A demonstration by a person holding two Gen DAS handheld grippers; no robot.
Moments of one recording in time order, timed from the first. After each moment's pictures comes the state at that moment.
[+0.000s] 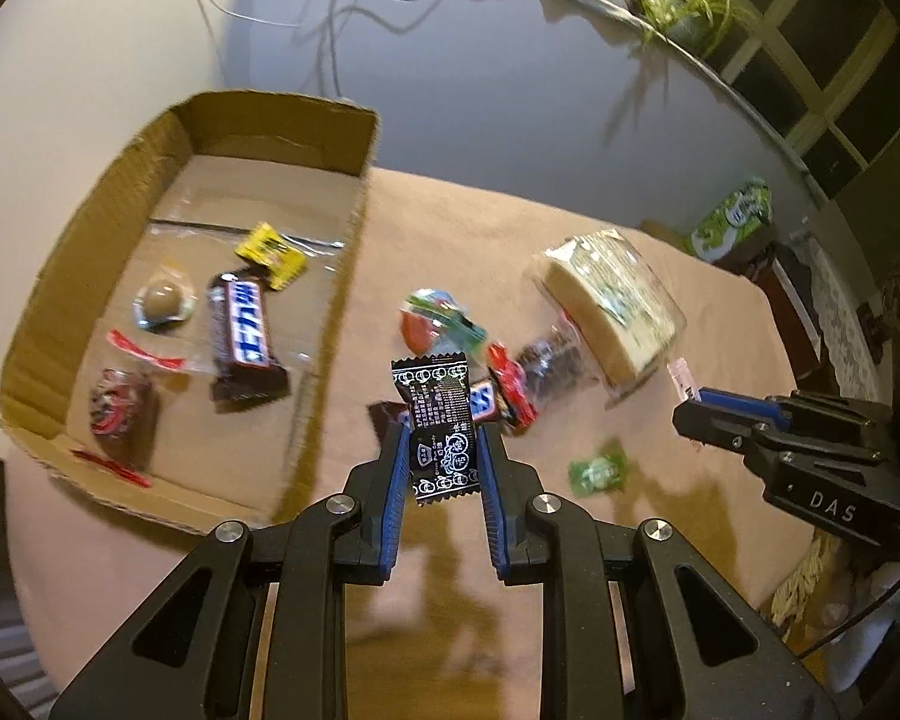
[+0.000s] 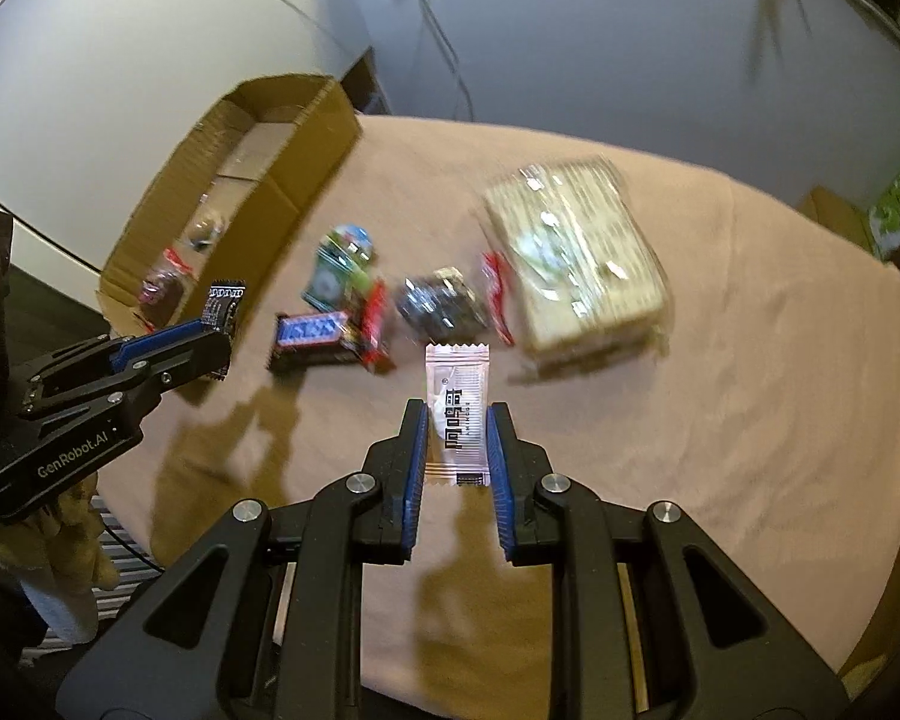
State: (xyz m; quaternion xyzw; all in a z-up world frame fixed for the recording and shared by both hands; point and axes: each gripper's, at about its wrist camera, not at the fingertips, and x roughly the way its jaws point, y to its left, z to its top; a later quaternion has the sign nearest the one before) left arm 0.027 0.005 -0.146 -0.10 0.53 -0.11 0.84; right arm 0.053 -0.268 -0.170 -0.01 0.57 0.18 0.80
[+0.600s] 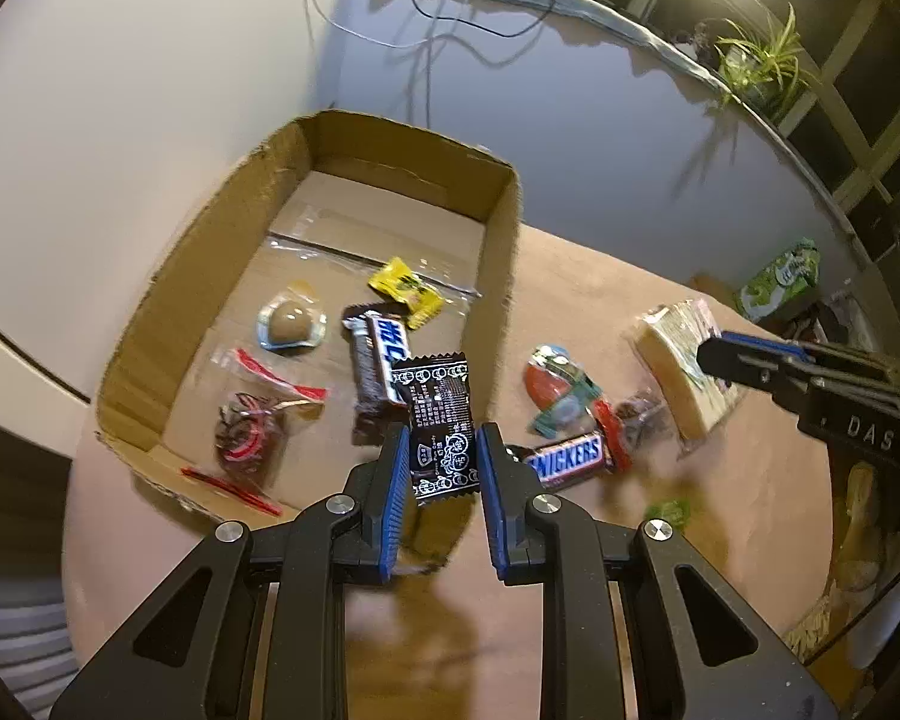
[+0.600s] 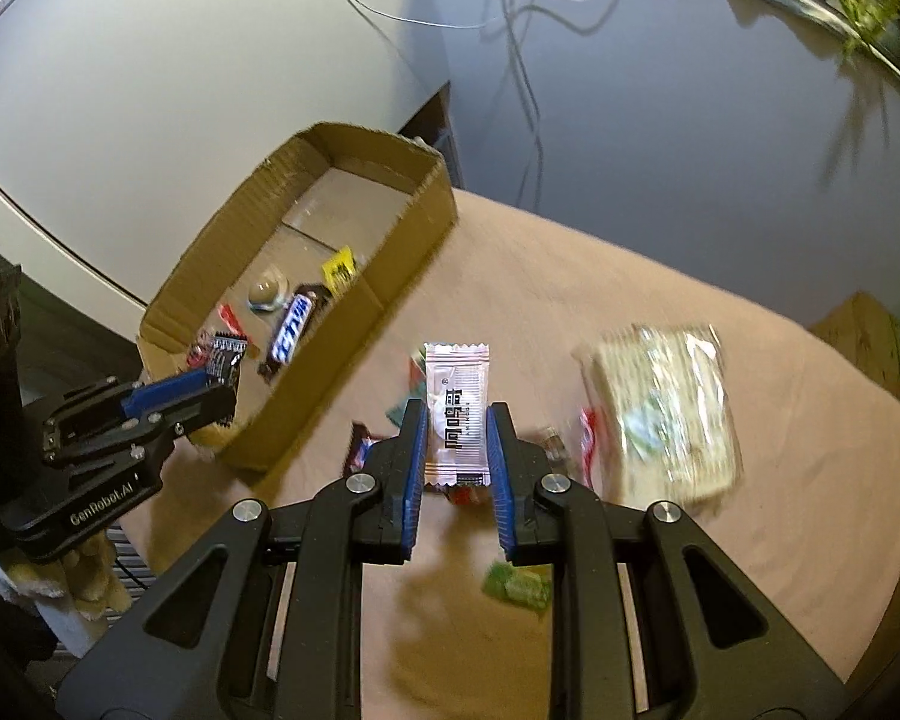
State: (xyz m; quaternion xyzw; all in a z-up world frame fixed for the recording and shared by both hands) left arm 0.036 0.060 -0.142 -0.12 0.51 -0.04 0.85; right arm 0.109 -0.194 -0.143 -0.05 0.53 0.24 0.81
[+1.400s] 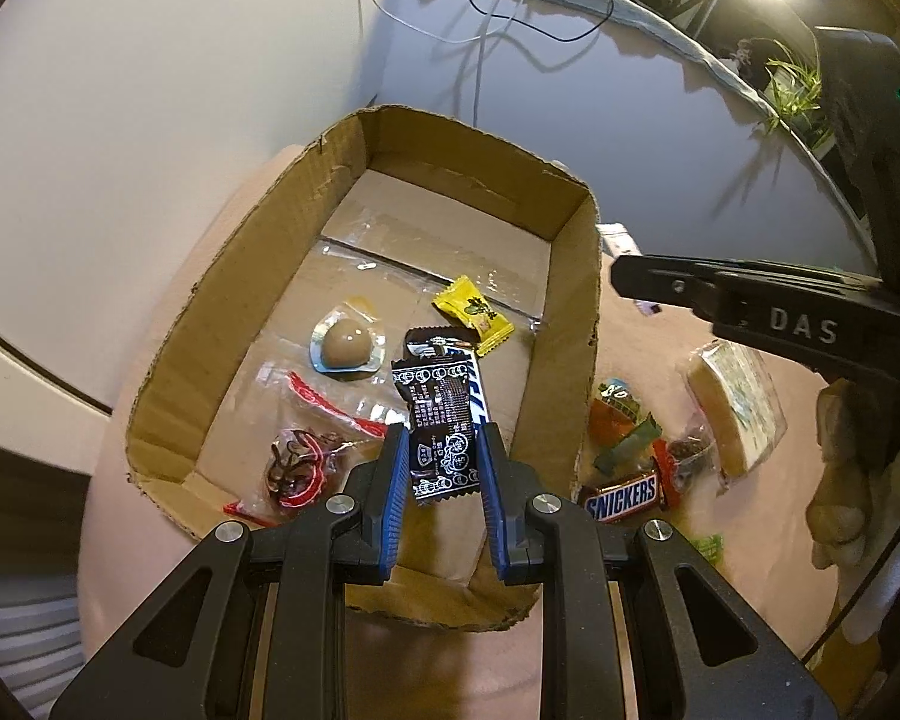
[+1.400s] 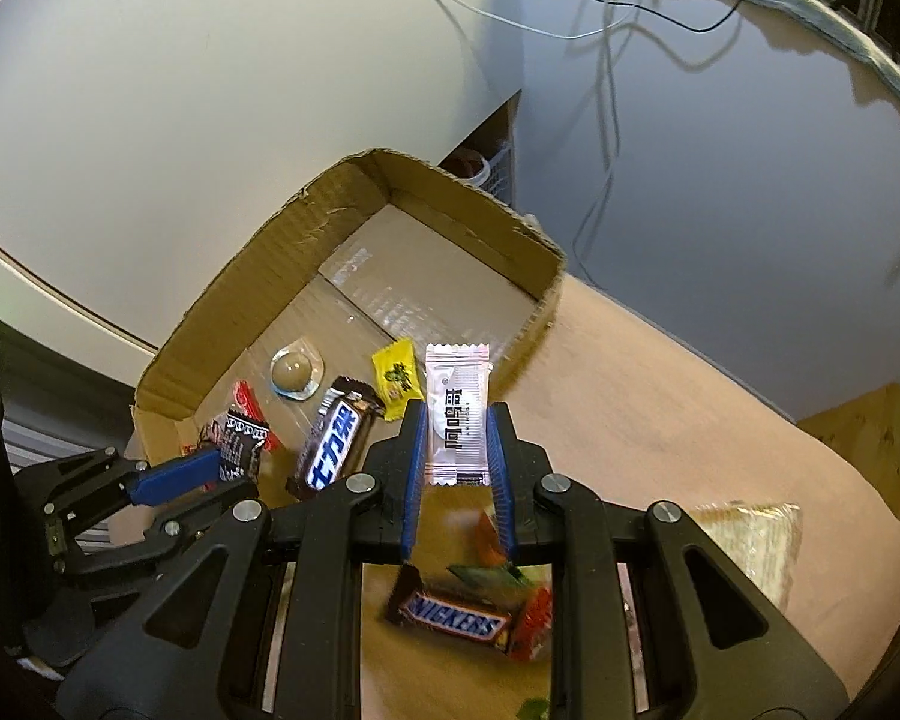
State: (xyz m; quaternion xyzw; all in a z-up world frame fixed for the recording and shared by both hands) left arm 0.057 0.088 -0.157 -0.14 0.52 -0.01 0.84; right arm 0.174 -0.098 -0.158 -0.10 0.53 0.29 0.79
